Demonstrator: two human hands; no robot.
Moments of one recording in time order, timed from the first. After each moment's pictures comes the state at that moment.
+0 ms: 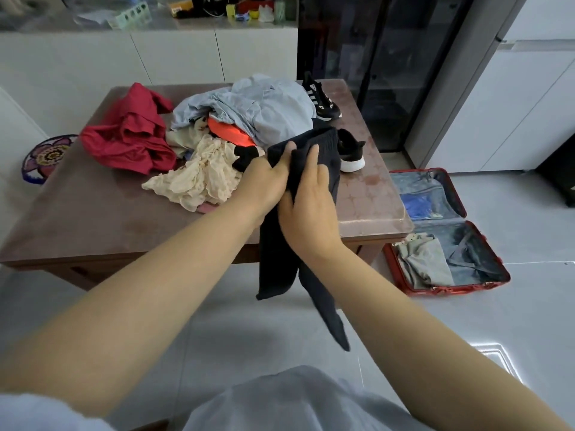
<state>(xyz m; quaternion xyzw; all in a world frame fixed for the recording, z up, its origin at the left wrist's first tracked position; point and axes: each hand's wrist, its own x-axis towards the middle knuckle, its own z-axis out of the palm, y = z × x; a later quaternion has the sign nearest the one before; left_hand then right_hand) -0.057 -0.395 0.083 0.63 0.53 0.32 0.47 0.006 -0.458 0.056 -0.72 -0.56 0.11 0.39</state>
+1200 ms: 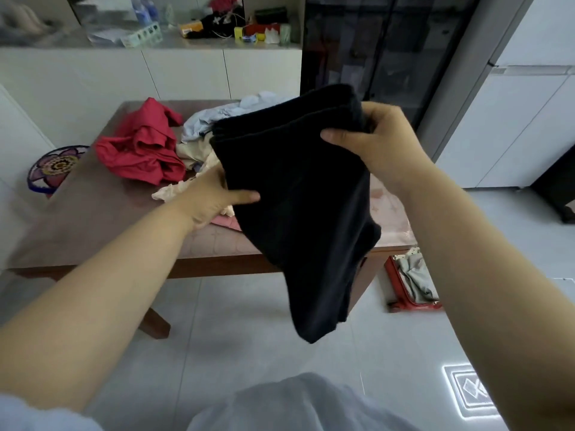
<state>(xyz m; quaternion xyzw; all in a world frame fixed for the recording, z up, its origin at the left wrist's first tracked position) -0.158 -0.350 0.072 0.68 0.33 0.28 0.59 0.076 -0.441 0.144 -0.56 -0.56 0.30 0.53</state>
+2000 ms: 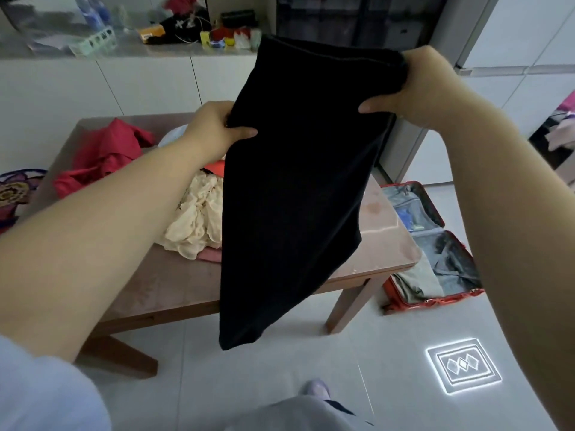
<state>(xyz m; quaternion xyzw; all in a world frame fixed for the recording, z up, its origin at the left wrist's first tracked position) -0.110 -0.196 0.123 0.80 0.39 0.30 0.34 0.129 -0.348 0.203 -0.75 -0.58 0.03 0.30</state>
